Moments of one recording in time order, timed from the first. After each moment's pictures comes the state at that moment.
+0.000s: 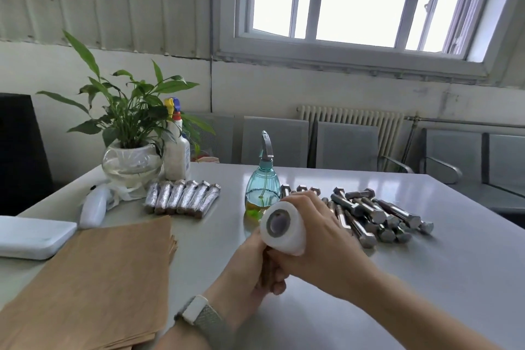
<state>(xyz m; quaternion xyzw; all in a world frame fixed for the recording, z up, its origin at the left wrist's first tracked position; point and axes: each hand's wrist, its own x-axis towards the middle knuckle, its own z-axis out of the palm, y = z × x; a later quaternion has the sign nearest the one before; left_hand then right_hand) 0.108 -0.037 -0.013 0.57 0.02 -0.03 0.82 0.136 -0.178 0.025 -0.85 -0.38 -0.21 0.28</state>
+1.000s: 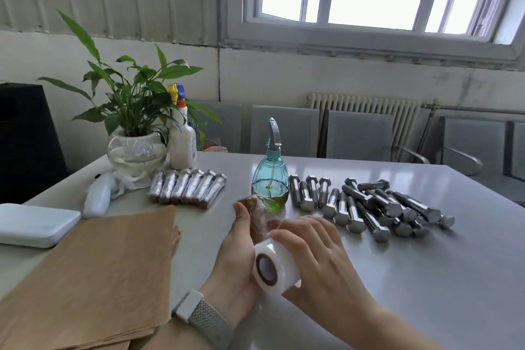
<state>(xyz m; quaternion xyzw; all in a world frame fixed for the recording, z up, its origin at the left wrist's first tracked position) 0.118 -0.030 -0.016 0.33 0.17 -0.02 0.93 0.148 -0.171 -0.037 -0.75 -0.49 -0.41 0.20</state>
